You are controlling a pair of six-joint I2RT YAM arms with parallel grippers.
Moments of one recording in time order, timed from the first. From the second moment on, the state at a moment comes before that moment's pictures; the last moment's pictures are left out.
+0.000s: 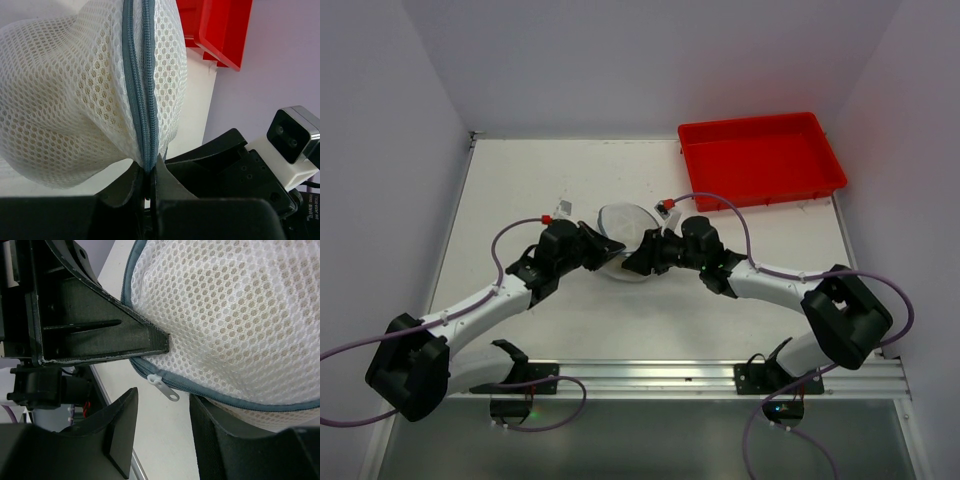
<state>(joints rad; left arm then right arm) -0.58 1.15 0.59 0.07 0.08 -1.27 0.74 1.48 0.71 0.40 -0.39 0.66</state>
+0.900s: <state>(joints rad) -0.46 1.15 0.62 0.02 0.21 -1.05 0.72 1.36 0.71 0.22 -0.29 0.52</state>
